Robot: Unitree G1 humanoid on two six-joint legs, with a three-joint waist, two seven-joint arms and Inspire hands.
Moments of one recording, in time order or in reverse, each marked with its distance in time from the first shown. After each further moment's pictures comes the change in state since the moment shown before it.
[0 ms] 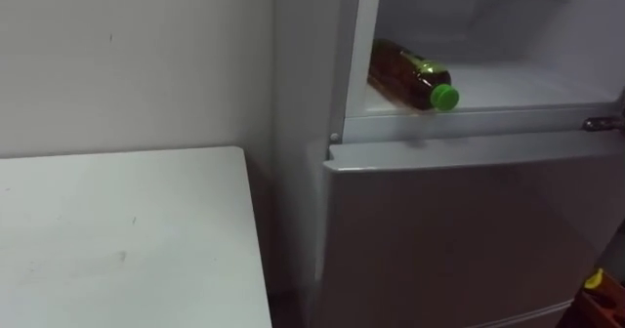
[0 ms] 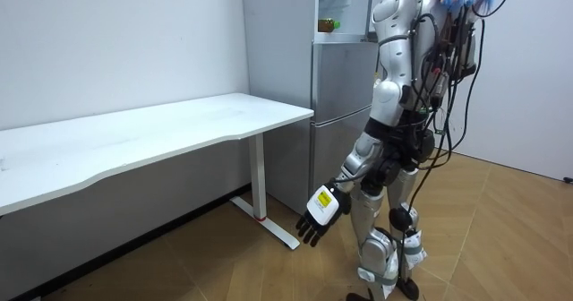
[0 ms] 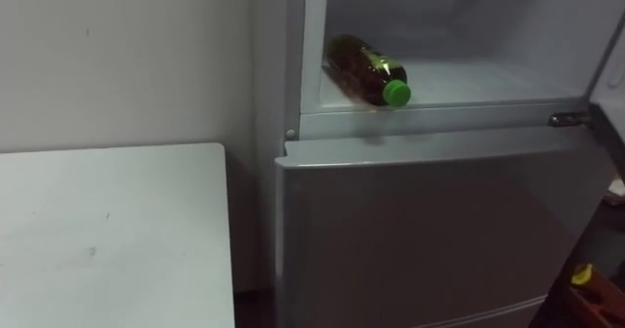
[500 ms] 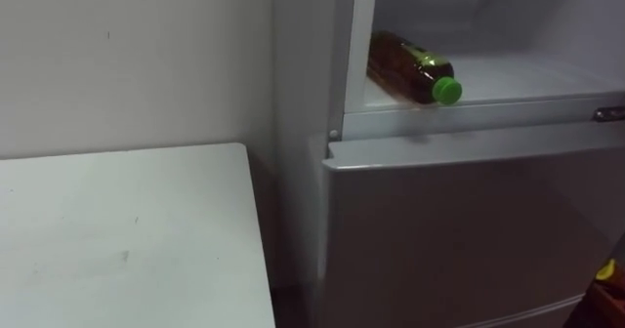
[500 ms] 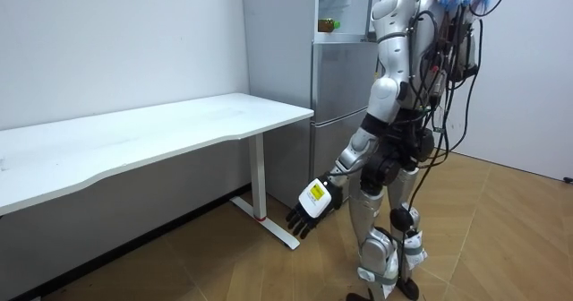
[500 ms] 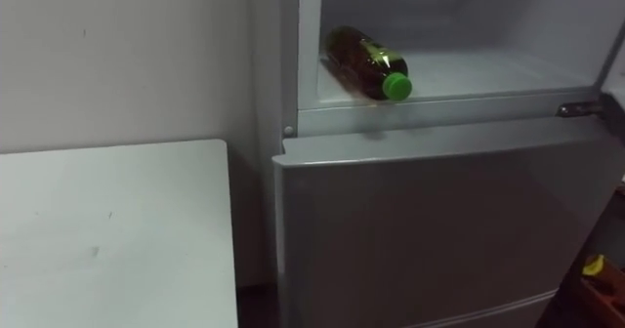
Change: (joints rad) left arm -0.016 0.001 0.001 -0.056 -0.008 -0.012 0.039; right arm 0.025 0.007 0.007 0.162 0.191 -0.005 0.049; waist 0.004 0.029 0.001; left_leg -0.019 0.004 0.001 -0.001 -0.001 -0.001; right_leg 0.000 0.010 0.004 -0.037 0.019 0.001
